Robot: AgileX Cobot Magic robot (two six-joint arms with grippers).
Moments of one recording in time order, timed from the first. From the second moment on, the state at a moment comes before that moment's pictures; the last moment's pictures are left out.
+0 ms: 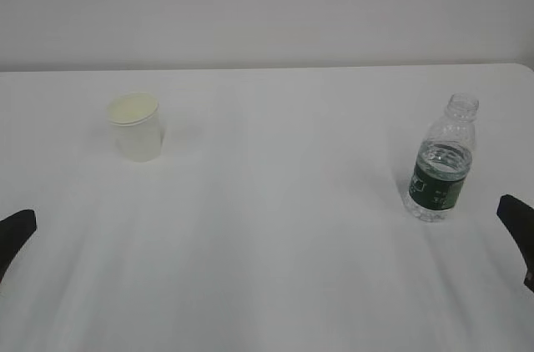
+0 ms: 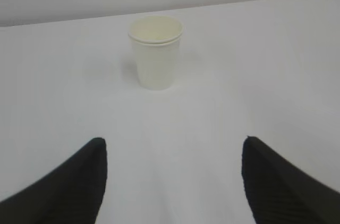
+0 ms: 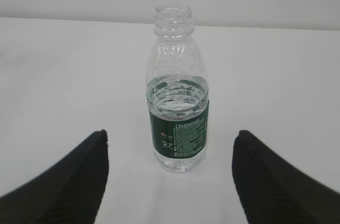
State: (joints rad) left arm -0.35 1.13 0.00 -0.08 -0.76 -0.01; right arm 0.19 1.09 0.00 0.00 -0.75 0.00
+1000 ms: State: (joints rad) left arm -0.35 1.64 -0.01 -0.05 -1.14 -0.03; right arm 0.19 1.64 0.00 -0.08 -1.14 0.02
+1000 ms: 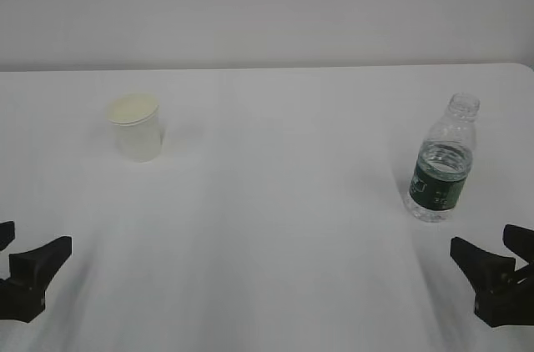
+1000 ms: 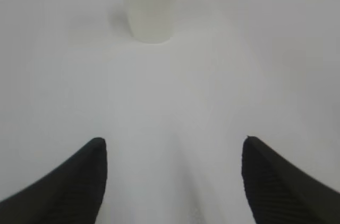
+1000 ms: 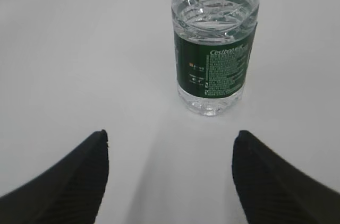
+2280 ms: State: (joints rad) left arm -0.35 1.65 -0.05 -0.04 -1.14 -0.03; right arm 0.19 1.88 -0.17 -0.04 -1.15 0.02
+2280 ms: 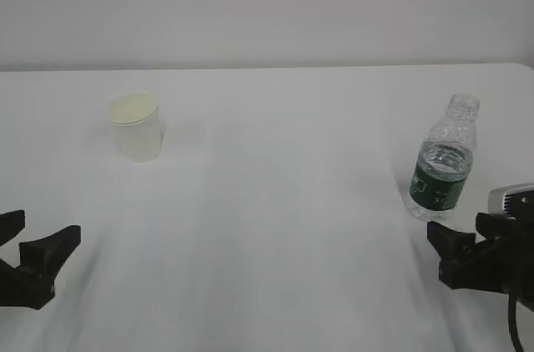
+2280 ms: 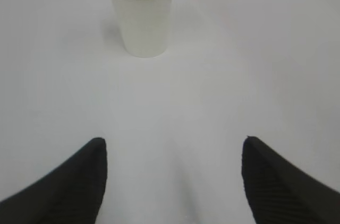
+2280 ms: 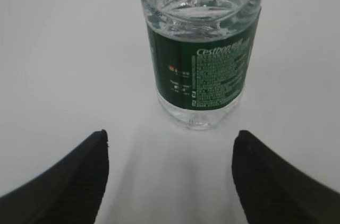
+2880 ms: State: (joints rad) left arm -0.35 1.65 -0.05 -0.04 -1.14 -0.03; right arm 0.19 1.93 -0.29 -0.03 -1.15 0.02
